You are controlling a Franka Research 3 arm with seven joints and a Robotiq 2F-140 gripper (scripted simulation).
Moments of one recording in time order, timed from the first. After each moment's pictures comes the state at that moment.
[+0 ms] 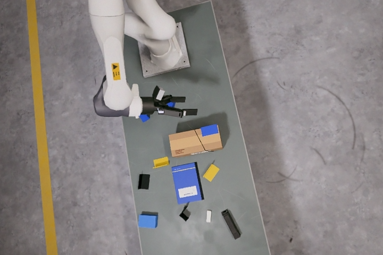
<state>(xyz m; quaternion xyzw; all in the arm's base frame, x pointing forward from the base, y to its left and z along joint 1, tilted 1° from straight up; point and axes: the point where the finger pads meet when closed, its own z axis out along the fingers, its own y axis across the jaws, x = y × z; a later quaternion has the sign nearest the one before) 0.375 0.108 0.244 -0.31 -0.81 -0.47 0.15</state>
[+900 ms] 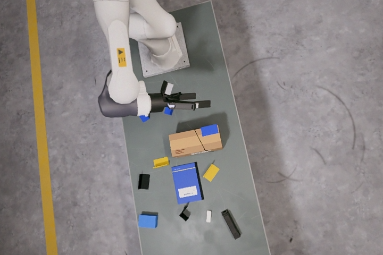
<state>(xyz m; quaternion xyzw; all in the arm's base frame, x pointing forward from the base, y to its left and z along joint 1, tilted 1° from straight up) 0.382 0.170 0.321 -0.23 -0.83 -0.49 0.15</state>
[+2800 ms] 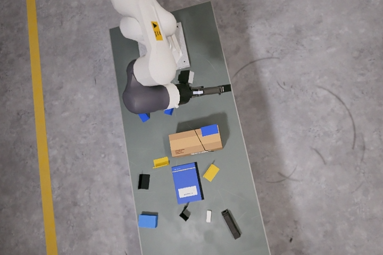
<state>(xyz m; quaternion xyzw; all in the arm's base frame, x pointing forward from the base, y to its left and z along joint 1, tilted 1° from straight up) 0.356 0.234 0.337 -0.11 -0.92 -0.34 0.15</state>
